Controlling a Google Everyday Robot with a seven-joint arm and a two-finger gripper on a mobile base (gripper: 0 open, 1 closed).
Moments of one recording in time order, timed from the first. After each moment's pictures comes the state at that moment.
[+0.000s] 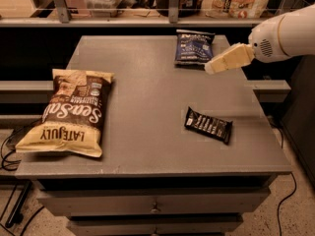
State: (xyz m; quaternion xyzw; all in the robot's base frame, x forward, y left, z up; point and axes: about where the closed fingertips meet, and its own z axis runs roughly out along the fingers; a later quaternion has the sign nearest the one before) arm 0.621 -0.180 0.959 -0.35 0.81 0.09 0.46
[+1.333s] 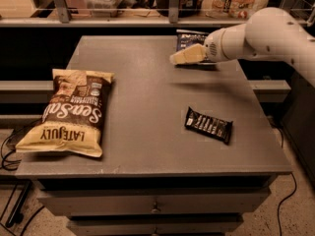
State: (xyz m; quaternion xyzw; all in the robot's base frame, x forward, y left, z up) arm 0.738 -0.116 0.896 -0.28 0.82 0.15 0.48
